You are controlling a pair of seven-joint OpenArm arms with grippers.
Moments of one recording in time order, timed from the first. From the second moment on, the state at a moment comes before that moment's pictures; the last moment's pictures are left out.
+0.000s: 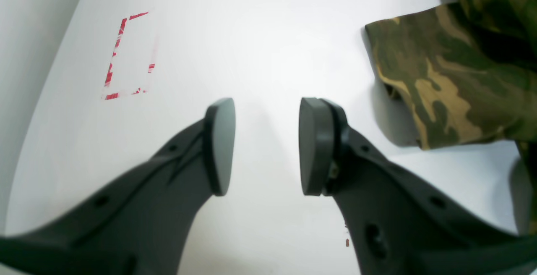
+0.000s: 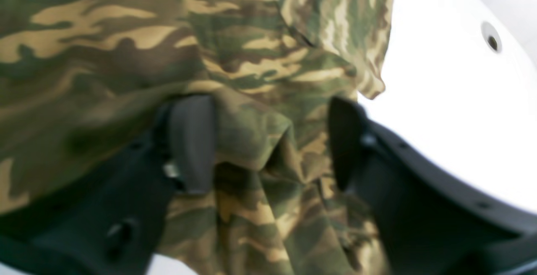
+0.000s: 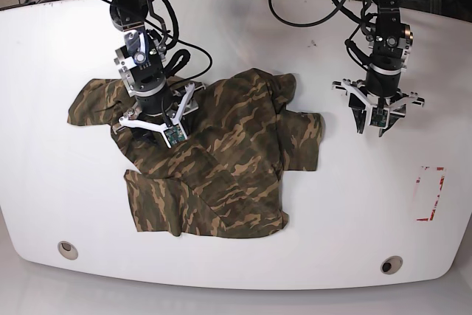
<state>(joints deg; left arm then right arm) 15.2 -7.3 -9.9 103.5 9.3 -11.0 20.4 -6.4 11.5 -10.2 106.4 -9.7 11.0 -43.3</state>
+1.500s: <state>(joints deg) 14.9 -7.3 -9.7 102.8 8.7 -10.9 21.1 -4.9 10.3 -10.6 115.5 -4.5 11.0 -47.1</state>
